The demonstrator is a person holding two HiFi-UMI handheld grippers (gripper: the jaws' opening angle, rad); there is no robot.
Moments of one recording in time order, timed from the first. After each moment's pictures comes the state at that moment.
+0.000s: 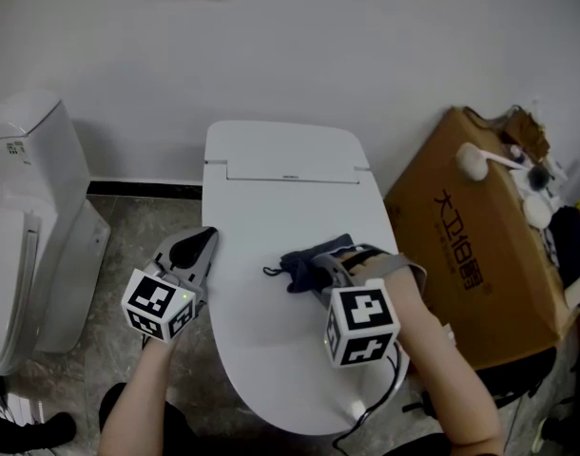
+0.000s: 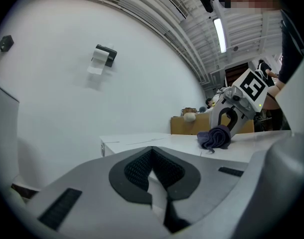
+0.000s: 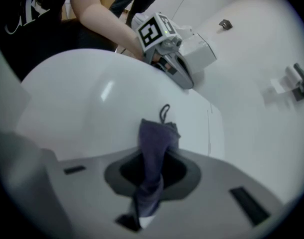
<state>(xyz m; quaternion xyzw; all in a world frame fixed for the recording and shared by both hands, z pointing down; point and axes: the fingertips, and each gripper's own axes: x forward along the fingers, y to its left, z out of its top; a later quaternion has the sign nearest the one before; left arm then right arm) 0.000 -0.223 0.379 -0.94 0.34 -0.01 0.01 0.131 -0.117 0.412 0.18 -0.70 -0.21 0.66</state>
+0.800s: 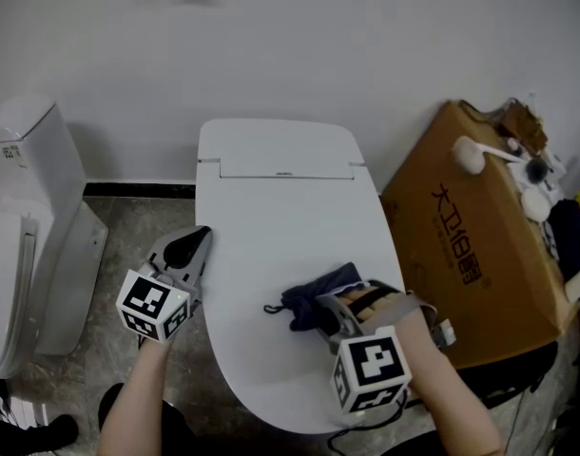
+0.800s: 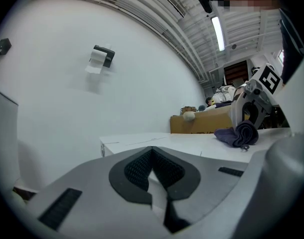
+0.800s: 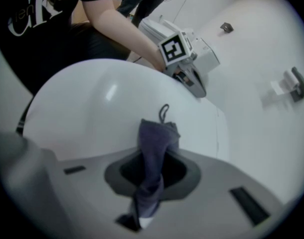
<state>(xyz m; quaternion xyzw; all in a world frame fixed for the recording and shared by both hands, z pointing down) 0.001 -0.221 0.378 -0.94 0.34 -0.02 0.02 0.125 -0.051 0.411 0.17 -0.71 -0.21 0.65</state>
